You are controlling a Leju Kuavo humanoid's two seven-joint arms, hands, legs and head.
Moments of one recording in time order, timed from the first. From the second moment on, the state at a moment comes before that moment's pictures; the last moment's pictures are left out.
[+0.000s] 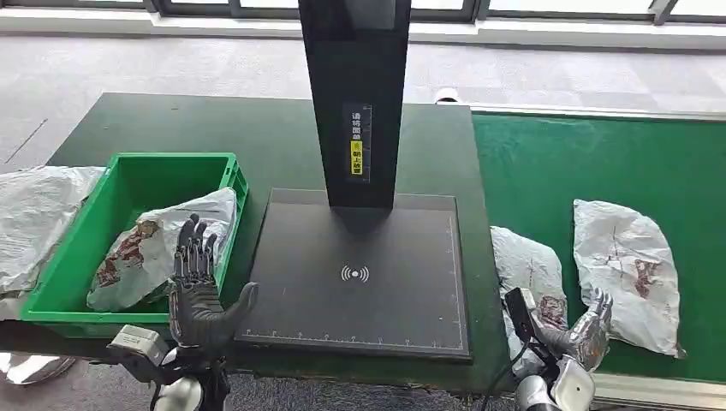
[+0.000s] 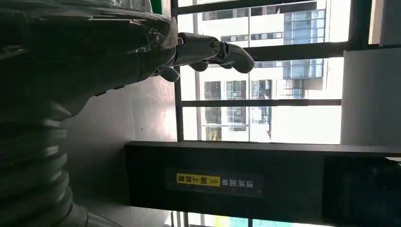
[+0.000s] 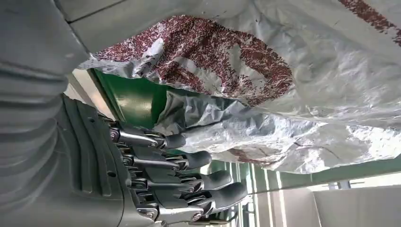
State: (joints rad) left arm 0.13 -0.30 0.00 -1.59 -0.04 -0.02 -0.70; right arm -0.25 0.16 -0.55 -0.64 1.41 -0.66 0.03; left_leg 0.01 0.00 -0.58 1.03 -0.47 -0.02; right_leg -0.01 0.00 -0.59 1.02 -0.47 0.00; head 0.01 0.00
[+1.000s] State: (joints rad) left arm 0.11 -0.28 -0.10 -1.54 -0.10 0.13 -0.70; right arm -0.34 0.11 -0.55 -0.46 1.35 -0.43 0.01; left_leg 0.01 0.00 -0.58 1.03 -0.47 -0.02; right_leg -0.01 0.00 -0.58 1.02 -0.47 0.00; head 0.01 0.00
